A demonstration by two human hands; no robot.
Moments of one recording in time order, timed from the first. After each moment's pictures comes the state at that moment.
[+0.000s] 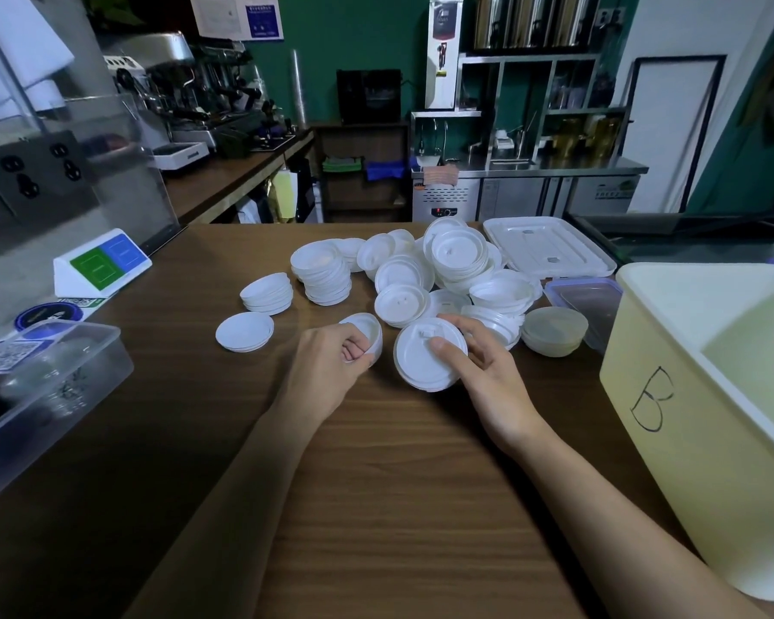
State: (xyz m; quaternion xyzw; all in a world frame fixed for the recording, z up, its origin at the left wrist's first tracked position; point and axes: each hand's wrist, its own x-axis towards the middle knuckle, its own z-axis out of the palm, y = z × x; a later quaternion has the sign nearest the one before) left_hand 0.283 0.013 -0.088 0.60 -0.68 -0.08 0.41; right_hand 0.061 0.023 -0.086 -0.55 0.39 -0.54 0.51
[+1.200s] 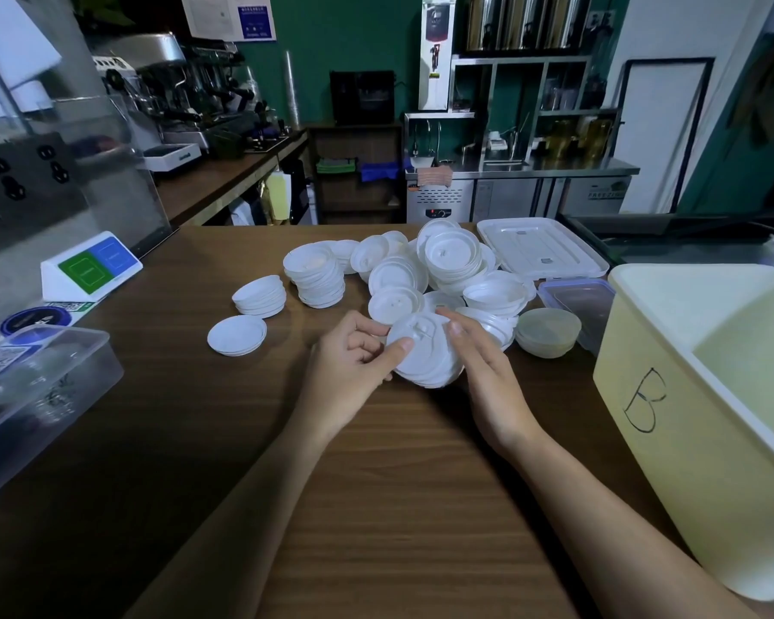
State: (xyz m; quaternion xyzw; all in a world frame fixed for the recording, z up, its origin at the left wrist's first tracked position) left_hand 0.245 0.030 -0.078 0.51 -0.57 -0.33 0.55; right_hand 0.060 0.022 -0.088 -0.56 0.38 -0.54 0.50
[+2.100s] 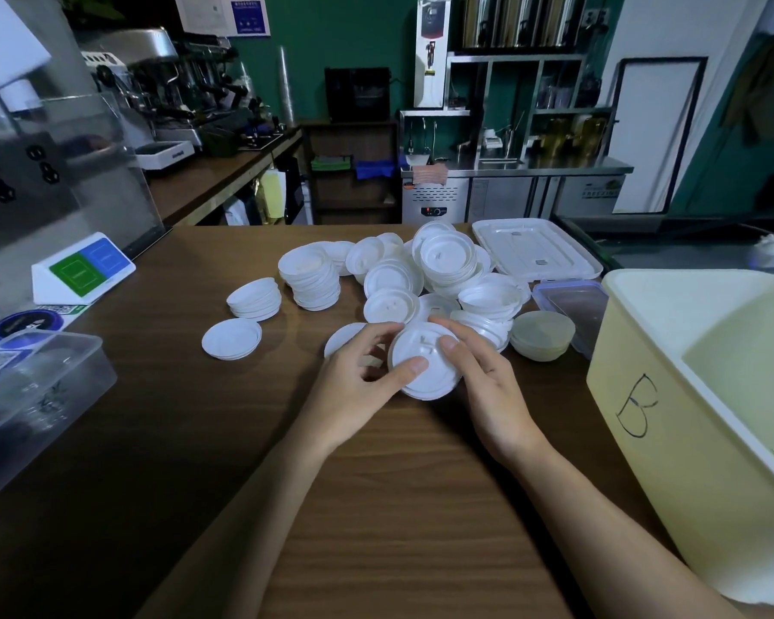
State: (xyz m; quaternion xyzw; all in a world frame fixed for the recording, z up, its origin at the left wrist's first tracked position) left_hand 0.242 0.037 -0.077 0.48 -0.64 -0.34 0.49; right_hand 0.056 0.023 -0.089 -0.56 0.35 -0.56 0.51
